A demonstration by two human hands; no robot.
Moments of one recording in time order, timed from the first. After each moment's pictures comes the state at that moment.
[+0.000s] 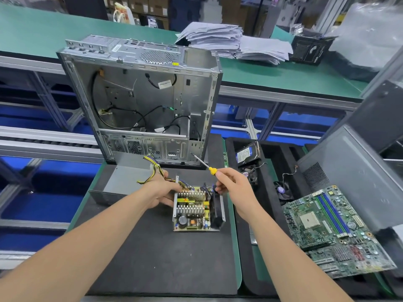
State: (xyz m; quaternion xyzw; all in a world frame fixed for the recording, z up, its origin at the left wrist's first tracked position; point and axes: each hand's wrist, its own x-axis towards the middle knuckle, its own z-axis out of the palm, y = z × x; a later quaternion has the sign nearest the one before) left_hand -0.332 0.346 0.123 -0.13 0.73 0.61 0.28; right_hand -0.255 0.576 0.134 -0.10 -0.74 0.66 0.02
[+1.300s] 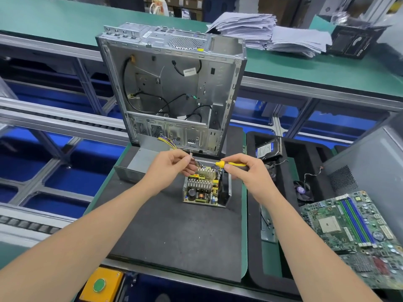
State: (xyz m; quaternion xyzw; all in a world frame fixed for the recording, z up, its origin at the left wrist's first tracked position) left_hand -0.291 0.321 0.146 0.12 0.74 0.66 0.08; right_hand -0.254 0.584 0.162 0.06 -0.81 0.59 -0.01
